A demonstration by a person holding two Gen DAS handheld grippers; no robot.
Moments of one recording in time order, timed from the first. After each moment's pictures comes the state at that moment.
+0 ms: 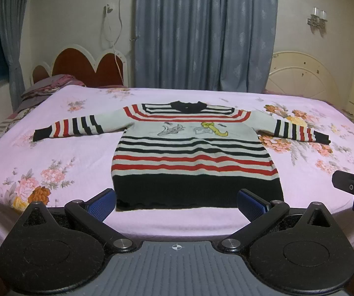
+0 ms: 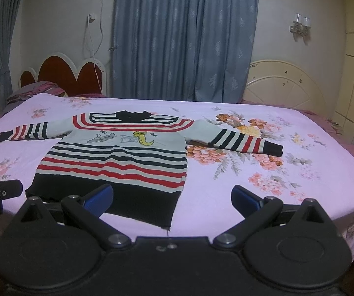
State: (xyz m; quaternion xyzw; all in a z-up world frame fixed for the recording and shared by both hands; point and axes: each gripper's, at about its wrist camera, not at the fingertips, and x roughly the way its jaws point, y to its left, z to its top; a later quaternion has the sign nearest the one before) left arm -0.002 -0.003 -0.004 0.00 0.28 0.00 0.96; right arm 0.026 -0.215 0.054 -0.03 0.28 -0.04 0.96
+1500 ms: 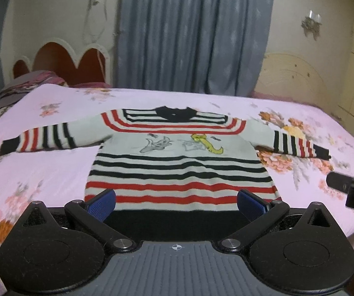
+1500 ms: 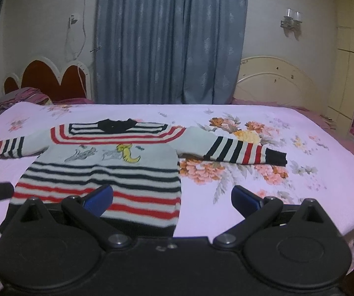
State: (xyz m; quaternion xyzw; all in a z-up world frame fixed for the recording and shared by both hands) left arm 0.125 0.007 -0.005 -0.02 0.30 -0.05 0.95; right arm 0.121 -0.219 0.042 -0.02 0.28 -0.07 0.96
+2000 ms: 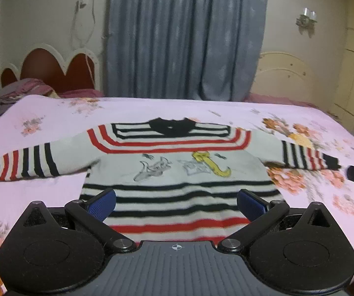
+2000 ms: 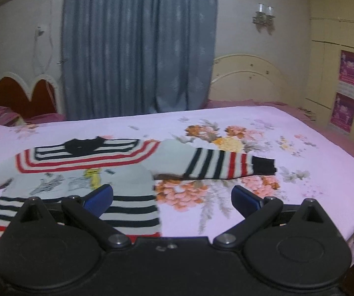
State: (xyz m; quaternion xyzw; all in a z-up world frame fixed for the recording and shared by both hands) left arm 0.220 0.005 -0.010 -0.01 0.28 -0.06 0.96; right arm 0.191 -0.252 0.036 0.01 0.26 -0.15 0.95
